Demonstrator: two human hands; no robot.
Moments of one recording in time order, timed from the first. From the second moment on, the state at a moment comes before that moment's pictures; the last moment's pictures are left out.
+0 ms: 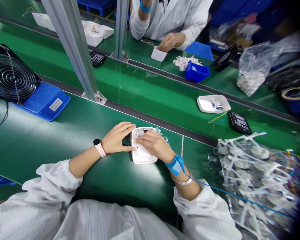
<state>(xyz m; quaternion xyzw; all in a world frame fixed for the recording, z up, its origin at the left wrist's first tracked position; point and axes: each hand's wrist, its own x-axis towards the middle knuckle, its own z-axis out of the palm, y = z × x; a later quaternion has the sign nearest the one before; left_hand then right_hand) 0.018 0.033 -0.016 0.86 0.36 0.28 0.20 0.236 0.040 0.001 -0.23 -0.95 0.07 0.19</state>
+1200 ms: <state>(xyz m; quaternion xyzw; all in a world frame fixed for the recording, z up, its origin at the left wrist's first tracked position) 0.003 0.066 0.010 0.89 0.35 0.24 0.15 0.258 0.051 0.006 -0.50 -0.82 0.07 0.26</state>
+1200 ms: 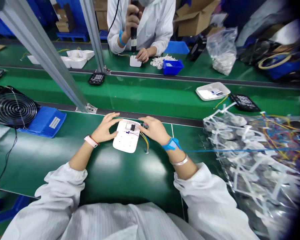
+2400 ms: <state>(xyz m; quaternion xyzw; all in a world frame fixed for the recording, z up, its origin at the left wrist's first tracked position) 0.003 0.030 -0.007 0.78 0.55 0.25 0.15 0.219 0.037 -0.005 -0.53 -0.74 0.22 0.35</state>
